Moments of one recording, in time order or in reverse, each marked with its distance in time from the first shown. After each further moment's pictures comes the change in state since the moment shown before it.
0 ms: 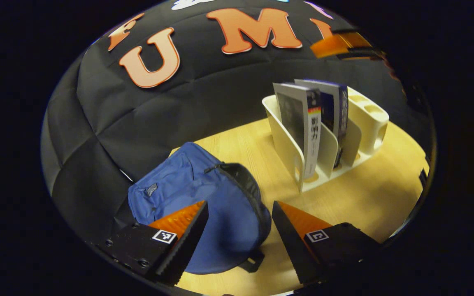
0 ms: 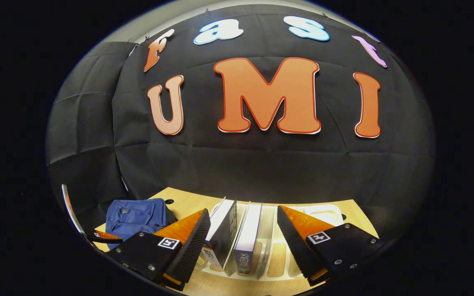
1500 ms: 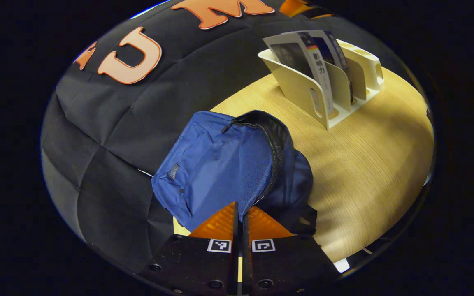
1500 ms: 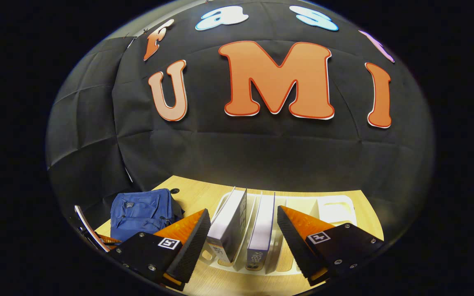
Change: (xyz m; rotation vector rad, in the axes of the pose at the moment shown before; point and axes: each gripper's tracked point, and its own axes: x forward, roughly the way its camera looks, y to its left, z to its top) left arm -0.004 0.077 -0.045 0.220 0.178 0.068; right arm 0.014 0.024 -0.008 0.003 0.129 0.039
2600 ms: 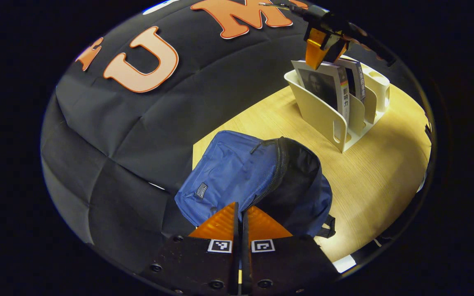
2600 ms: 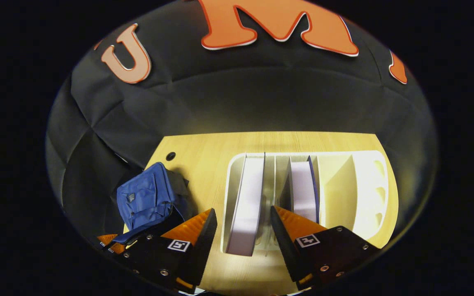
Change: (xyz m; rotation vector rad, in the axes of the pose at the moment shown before) left arm -0.016 0.070 0.038 -0.007 -0.043 -0.021; right arm 0.074 0.038 -0.057 0.180 0.571 -0.034
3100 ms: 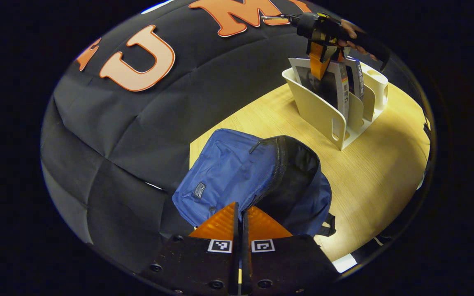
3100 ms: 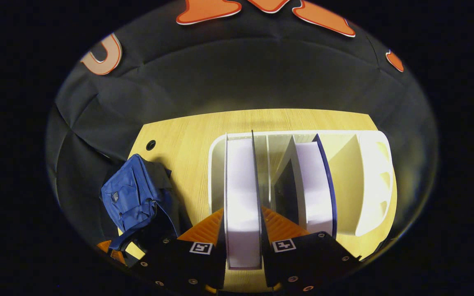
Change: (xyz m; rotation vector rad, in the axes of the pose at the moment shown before) left arm 0.005 -0.003 -0.002 0.018 0.008 -0.028; right arm 0.025 -0.012 -0.021 0.066 0.150 -0.087
